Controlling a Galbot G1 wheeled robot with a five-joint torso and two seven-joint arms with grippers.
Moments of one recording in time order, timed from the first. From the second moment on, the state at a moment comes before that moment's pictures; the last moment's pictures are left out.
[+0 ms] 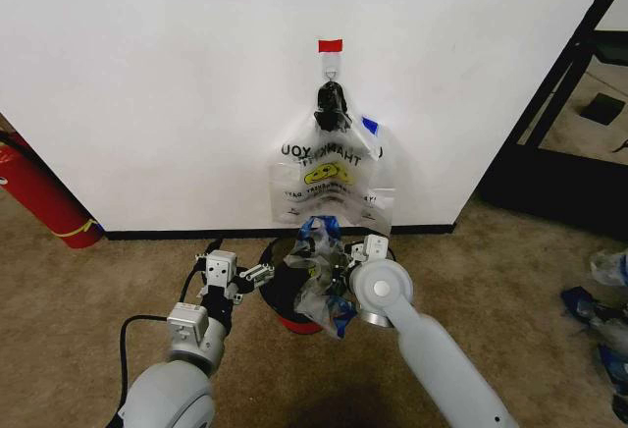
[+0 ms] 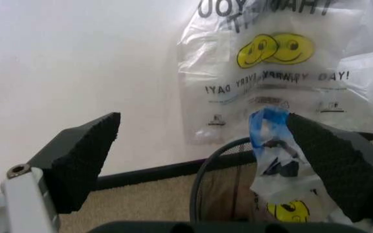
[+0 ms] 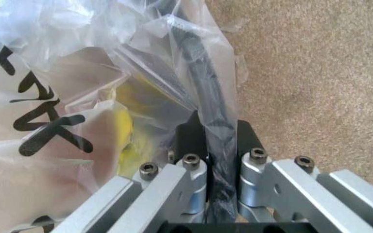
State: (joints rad) left arm 1.44 -0.99 -0.24 -2.35 -0.36 0.28 -0.42; right arm -0.88 1.34 0.00 1.87 1.32 -0.73 1.10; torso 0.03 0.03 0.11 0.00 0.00
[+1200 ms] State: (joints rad) left arm 0.90 -0.78 0.00 -2.37 -1.16 0.59 -0.56; right arm -1.19 1.29 0.06 2.11 0.67 -0.55 0.63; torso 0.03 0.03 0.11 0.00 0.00
